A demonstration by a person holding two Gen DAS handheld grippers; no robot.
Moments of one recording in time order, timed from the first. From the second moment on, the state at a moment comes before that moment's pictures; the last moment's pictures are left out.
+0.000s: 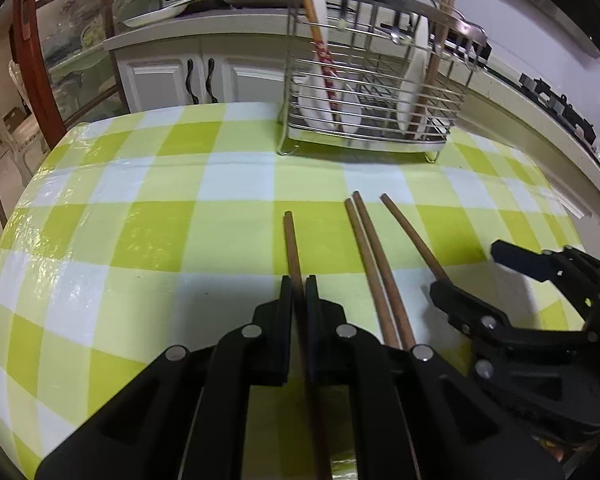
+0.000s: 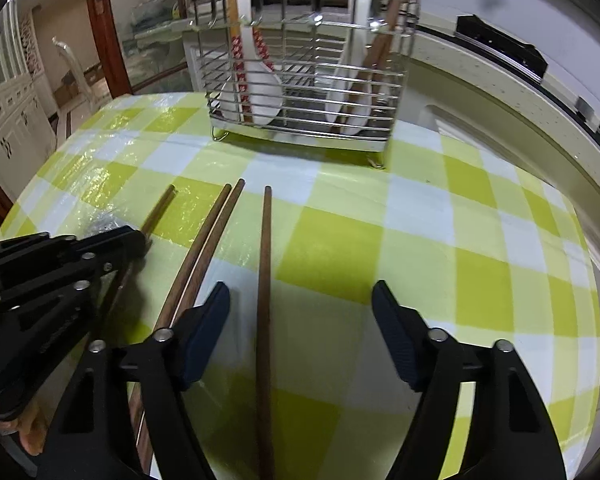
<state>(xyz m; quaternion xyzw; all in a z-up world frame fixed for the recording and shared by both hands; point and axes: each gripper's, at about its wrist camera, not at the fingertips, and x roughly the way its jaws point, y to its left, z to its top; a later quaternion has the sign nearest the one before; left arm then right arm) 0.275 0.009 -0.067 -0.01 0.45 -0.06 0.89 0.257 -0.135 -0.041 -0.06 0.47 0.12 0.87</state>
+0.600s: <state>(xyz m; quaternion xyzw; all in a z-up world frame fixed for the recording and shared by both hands) 0.269 0.025 -0.056 -0.04 0.43 -0.07 0.90 0.268 -0.125 -0.043 -0.05 0.48 0.15 0.86</state>
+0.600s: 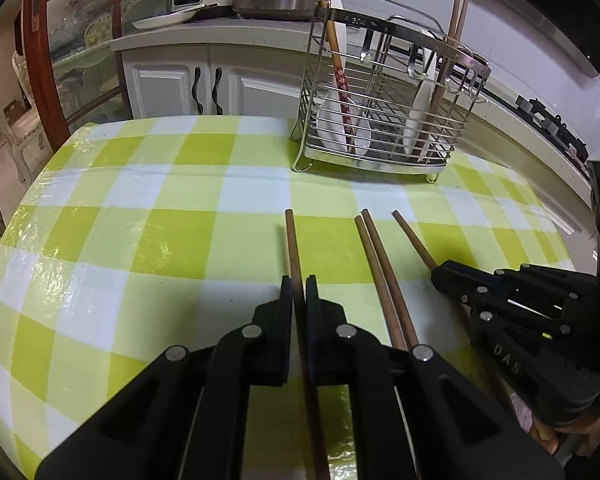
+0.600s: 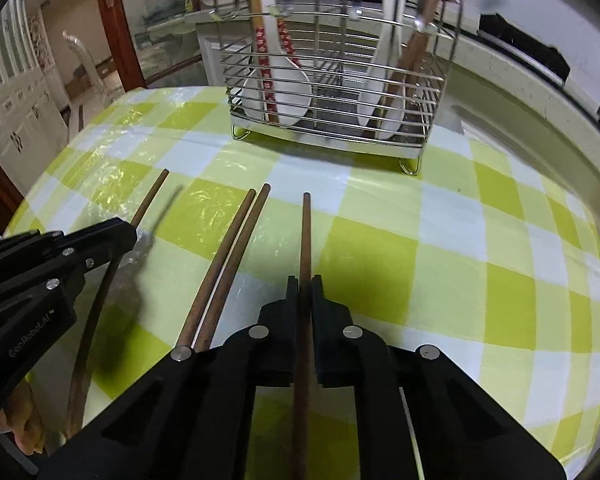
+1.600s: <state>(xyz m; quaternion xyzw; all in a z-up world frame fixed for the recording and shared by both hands) 0.225 0.017 0.036 -0.04 0.33 -0.07 0.94 0.210 -0.180 0.070 0.00 0.37 0.12 0.92</state>
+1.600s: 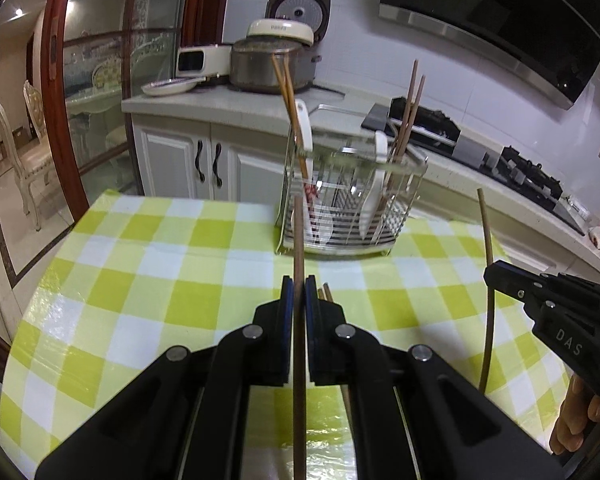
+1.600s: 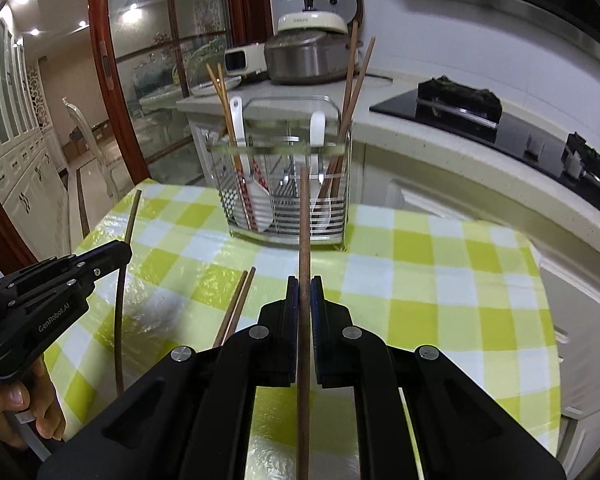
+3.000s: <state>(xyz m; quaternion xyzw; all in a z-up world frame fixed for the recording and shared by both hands) 0.215 0.005 0.096 -0.03 0.27 -0.08 0.96 0.193 -0.198 0.125 0.00 0.32 0.12 0.94</state>
